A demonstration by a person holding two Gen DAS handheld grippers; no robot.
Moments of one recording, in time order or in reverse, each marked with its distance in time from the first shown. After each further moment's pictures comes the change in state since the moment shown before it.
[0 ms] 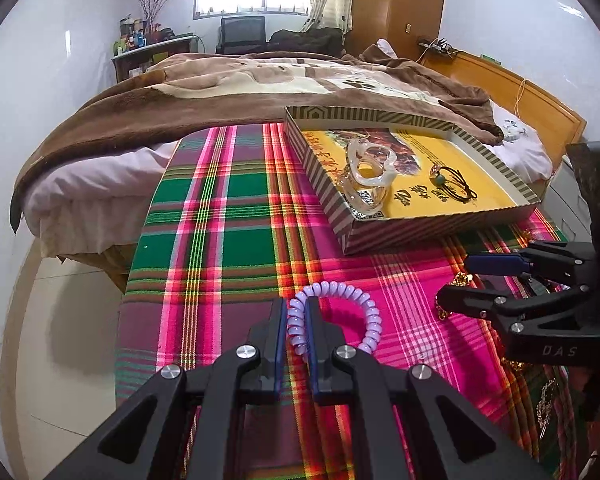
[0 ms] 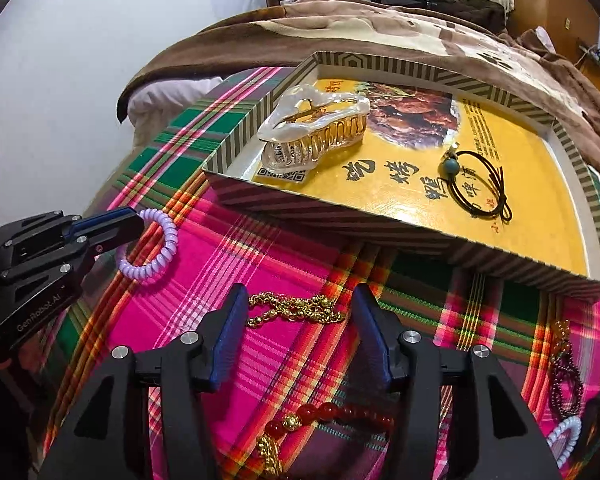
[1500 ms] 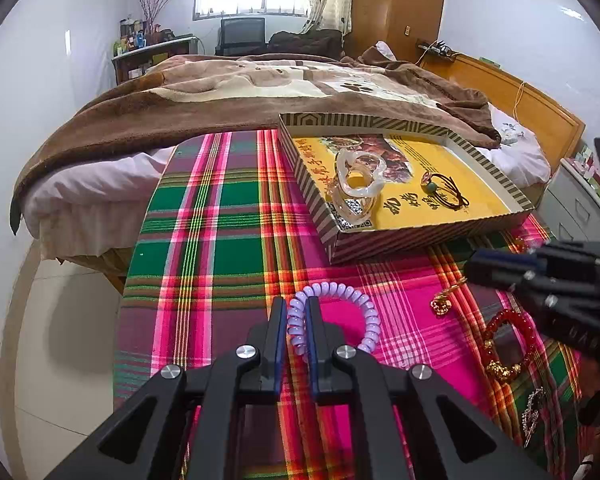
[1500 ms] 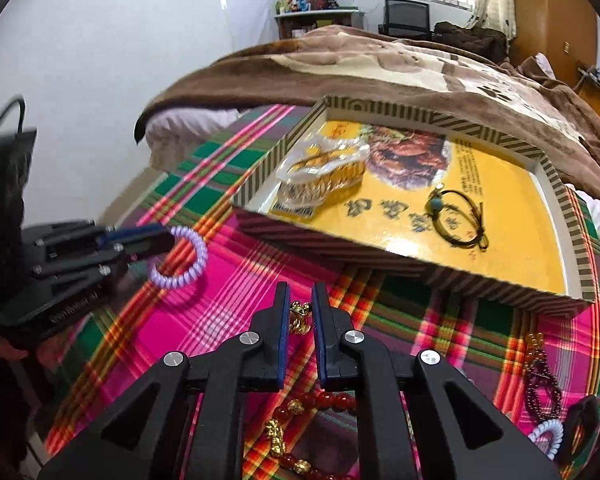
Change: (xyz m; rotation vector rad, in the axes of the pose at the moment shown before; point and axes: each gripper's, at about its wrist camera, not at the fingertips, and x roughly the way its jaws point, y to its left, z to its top) left arm -0.007 -0.010 0.007 -0.004 -0.006 0.000; right arm -0.038 0.000 -0.004 -0.026 -0.133 0.013
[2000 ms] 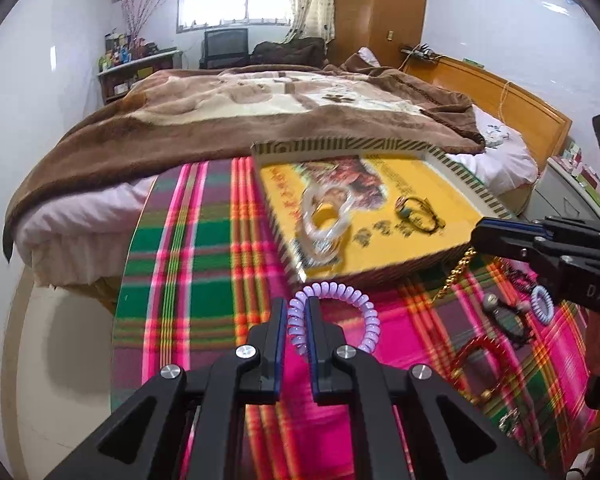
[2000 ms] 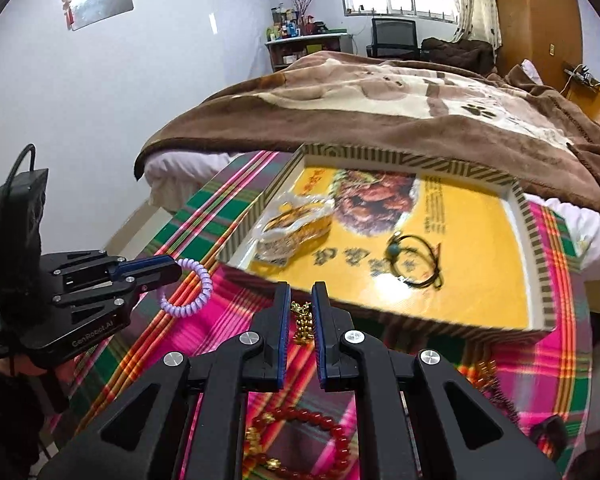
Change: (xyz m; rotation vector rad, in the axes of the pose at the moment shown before) left arm -0.013 -0.025 0.031 0.051 -0.035 -0.037; right arm -0.040 -0.028 0.027 0.041 -0.082 0.012
